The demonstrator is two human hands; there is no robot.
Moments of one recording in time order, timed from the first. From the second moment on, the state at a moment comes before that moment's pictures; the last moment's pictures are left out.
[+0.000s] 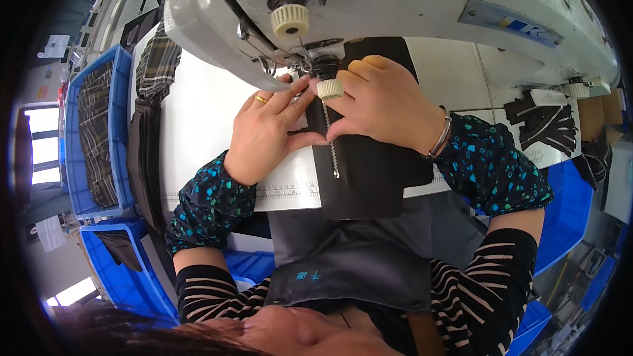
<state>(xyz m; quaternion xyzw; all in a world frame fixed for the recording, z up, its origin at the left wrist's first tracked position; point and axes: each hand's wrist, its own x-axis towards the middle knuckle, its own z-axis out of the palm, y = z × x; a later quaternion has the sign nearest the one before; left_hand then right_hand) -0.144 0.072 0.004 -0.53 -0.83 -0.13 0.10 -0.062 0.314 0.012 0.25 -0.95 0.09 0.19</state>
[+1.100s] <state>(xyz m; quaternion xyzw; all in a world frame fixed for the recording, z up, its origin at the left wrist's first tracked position) -0.043 0.040 -0.003 -0.49 -0.79 -0.34 0.16 0.052 0.275 0.007 0.09 -0.82 0.56 0.03</state>
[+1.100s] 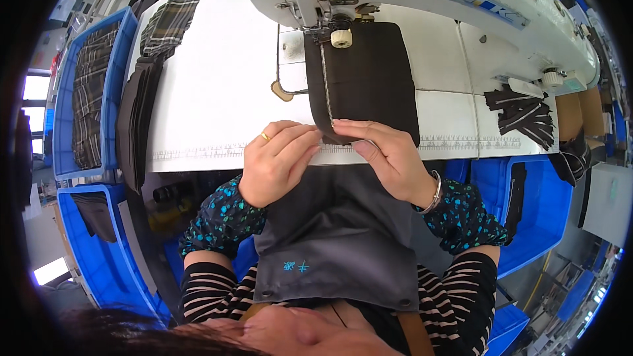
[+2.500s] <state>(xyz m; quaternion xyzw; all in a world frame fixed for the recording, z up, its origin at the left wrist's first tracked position) -0.018 0.053 -0.004 -0.51 -0.83 -0.13 0.20 0.078 0.319 -0.028 0.21 -0.95 0.18 0.11</state>
